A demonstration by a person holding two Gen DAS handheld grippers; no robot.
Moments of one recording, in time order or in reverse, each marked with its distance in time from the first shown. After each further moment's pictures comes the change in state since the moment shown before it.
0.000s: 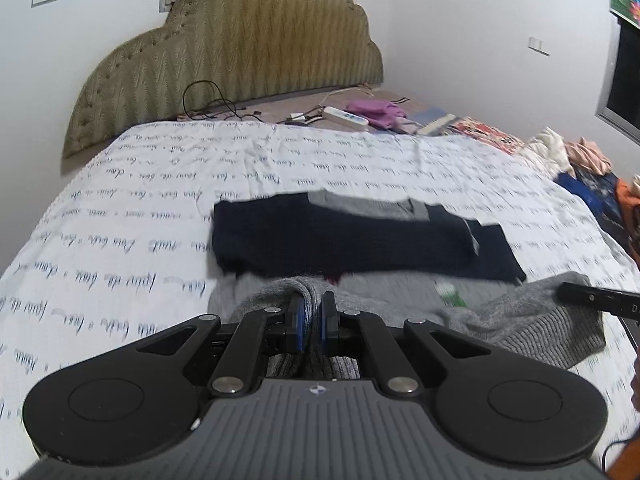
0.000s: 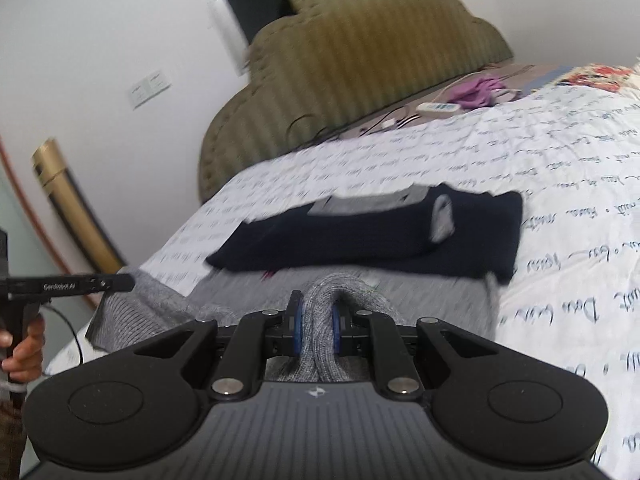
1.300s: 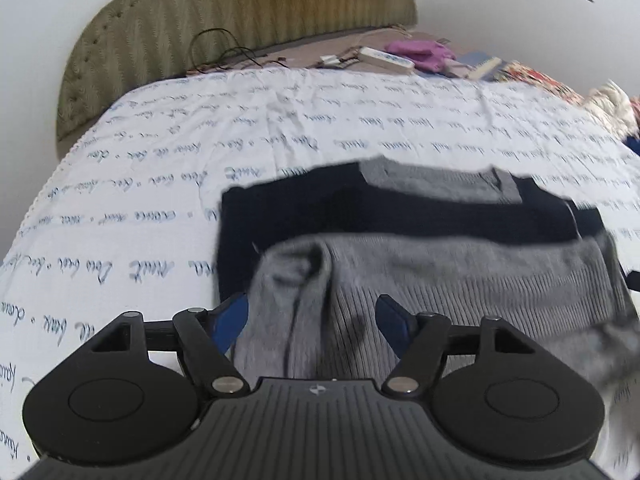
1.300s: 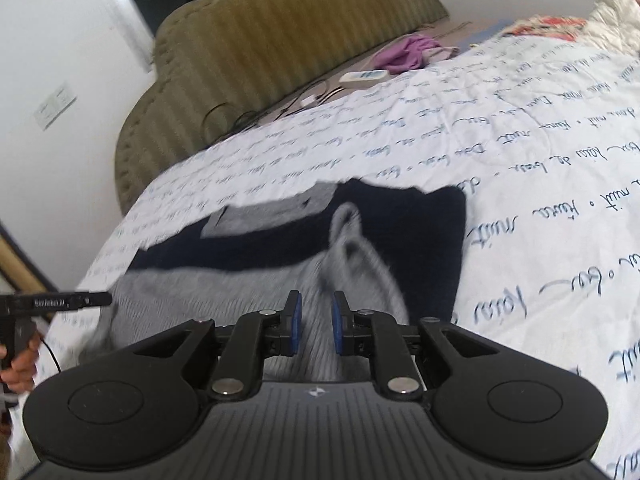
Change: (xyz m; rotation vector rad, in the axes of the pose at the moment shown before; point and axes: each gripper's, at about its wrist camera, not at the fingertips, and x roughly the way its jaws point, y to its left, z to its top) left arm 0.136 0.024 0.032 0.055 0.183 0.099; right arm 0.082 -0.079 0.036 0.099 0.090 -0.144
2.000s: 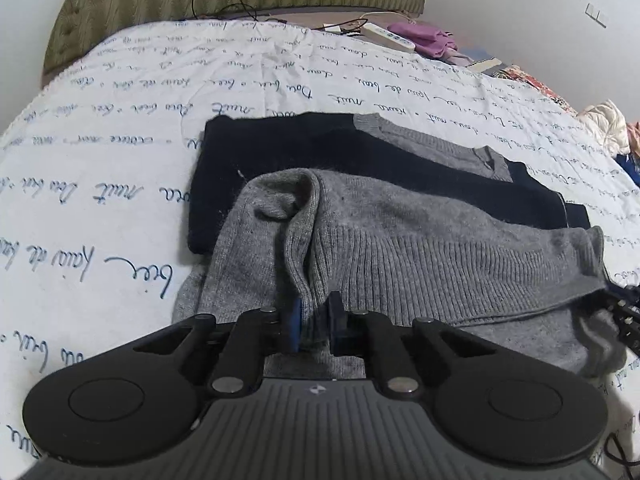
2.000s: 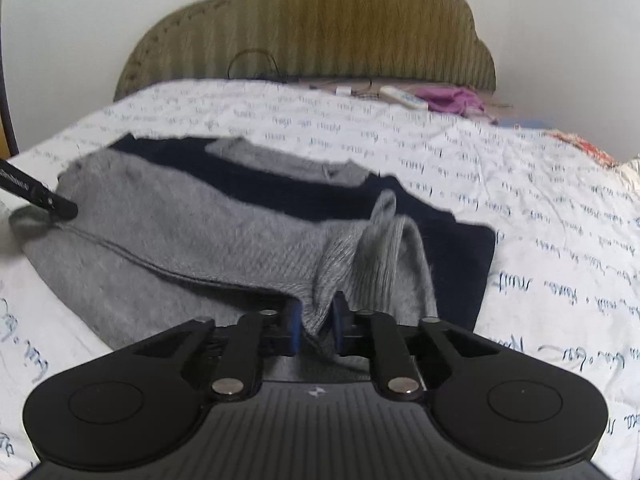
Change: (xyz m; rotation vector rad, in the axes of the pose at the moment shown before) left arm 0.023 0.007 -0.025 -0.132 0.067 -0.082; right arm 0.032 0.058 -0.036 -0.451 -0.007 -0.189
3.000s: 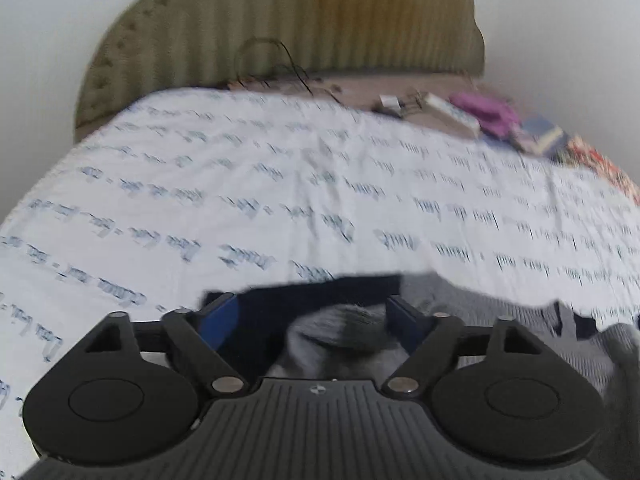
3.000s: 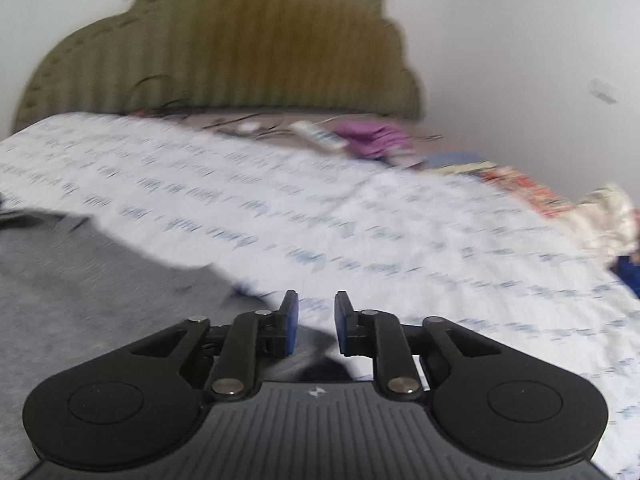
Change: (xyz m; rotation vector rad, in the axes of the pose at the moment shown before) left arm 0.054 -0.001 0.119 -0.110 -0.179 0.174; right arm 0.092 -0.069 0.086 0.026 -0.089 -0.295
